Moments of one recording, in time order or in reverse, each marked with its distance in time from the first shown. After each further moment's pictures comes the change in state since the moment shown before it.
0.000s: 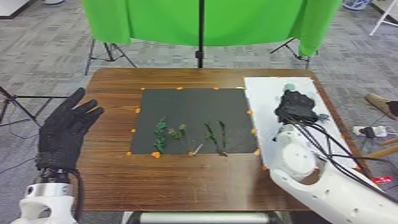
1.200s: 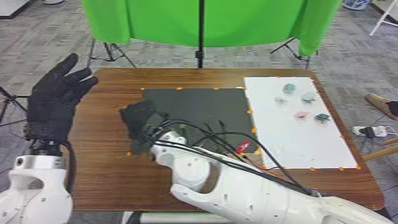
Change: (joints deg) left arm -8.4 7.7 -0.1 0.4 -0.4 1.9 1.1; right arm 12.8 -34.6 -18.7 11.7 -3.9 -8.7 -37.3
